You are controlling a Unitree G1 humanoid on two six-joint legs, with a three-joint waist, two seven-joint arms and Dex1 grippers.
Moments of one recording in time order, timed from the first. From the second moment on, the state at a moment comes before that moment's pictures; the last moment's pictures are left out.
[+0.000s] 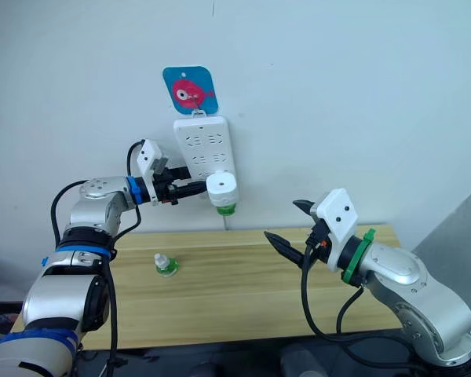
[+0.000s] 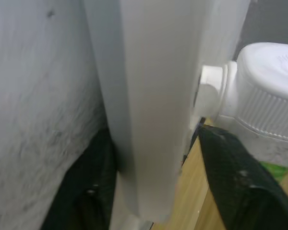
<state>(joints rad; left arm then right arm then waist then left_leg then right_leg) -0.91 0.54 0.05 0.90 -0.20 0.02 -1.23 -0.18 -0.55 -0.01 -0.82 0.62 0.86 0.41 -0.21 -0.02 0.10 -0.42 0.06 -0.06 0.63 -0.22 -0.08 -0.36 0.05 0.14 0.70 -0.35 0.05</state>
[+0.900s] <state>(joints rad) -0.84 0.53 0.07 0.74 -0.23 0.13 -1.22 -0.59 -0.06 0.27 -0.41 0.35 1.02 0.03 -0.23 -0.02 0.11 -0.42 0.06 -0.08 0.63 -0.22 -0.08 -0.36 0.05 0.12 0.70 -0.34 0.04</state>
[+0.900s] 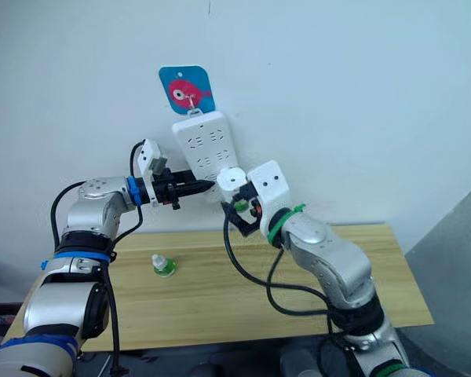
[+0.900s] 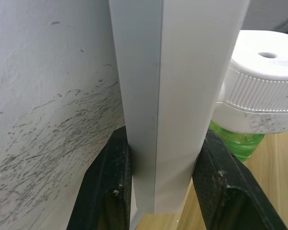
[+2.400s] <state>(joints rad) -0.74 0.61 0.06 0.76 -0.19 -0.10 -1.13 -0.51 -0.05 0.04 -0.61 0.33 1.23 0.13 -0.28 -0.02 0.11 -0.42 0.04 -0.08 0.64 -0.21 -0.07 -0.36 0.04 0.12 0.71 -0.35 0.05</state>
